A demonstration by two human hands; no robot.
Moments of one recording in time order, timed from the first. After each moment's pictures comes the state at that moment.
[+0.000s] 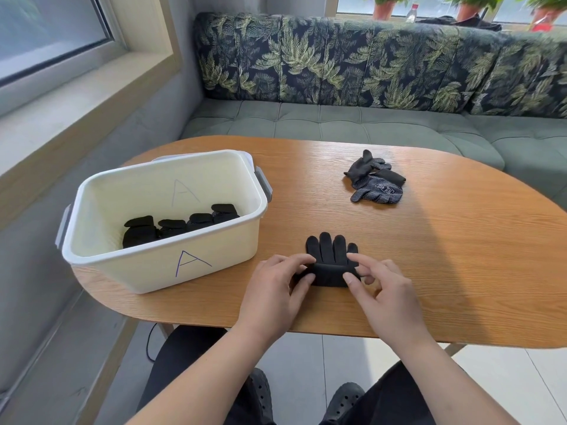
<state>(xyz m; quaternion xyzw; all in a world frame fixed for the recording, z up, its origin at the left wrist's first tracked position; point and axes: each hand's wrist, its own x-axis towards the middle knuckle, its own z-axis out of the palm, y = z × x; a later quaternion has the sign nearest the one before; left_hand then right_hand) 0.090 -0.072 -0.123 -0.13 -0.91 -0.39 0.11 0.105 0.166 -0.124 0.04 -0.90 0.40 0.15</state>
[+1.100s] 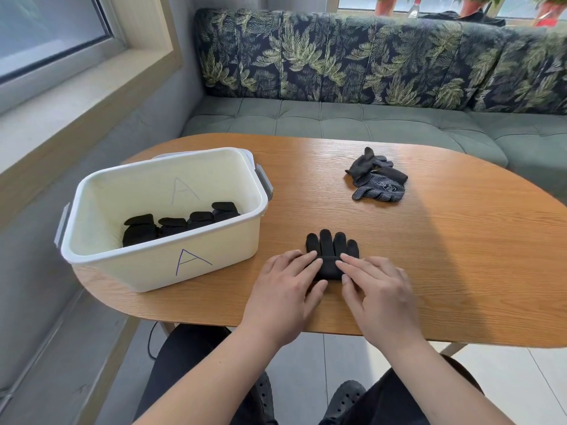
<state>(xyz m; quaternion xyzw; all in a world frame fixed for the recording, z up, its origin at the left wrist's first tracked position) 0.087 -0.062 -0.134 -0.21 -0.96 -0.15 0.13 0.104 0.155 -0.135 0.10 -0.95 0.17 0.23</state>
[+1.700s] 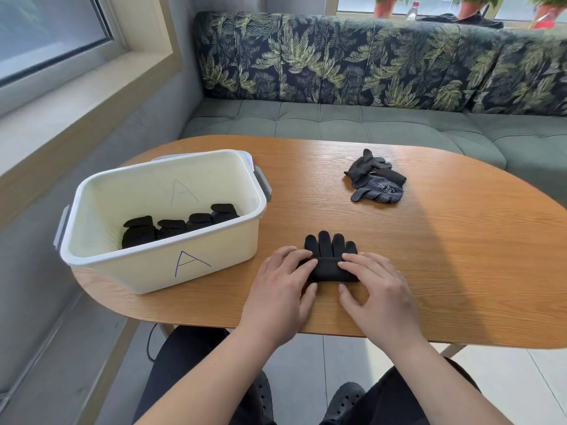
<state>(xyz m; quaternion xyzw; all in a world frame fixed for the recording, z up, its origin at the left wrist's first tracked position) 0.086 -0.065 -0.127 -0.20 -0.96 -0.19 0.11 0.102 0.160 -0.133 0.09 -0.95 0.23 0.19</state>
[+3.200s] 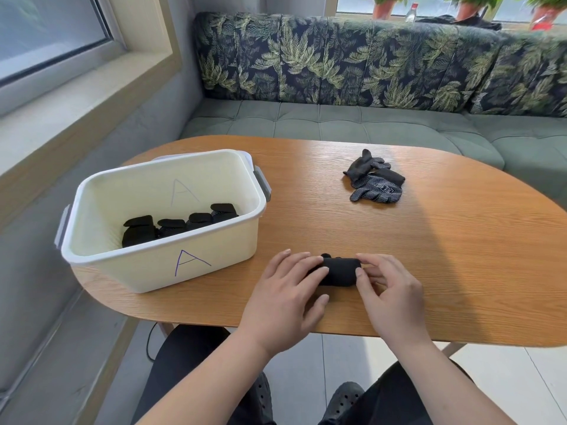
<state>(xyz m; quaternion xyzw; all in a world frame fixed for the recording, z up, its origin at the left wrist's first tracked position) 0.097 -0.065 -0.126 -0.30 -0.91 -0.19 0.21 0.104 0.165 -0.125 0.02 -0.89 0.40 0.23</state>
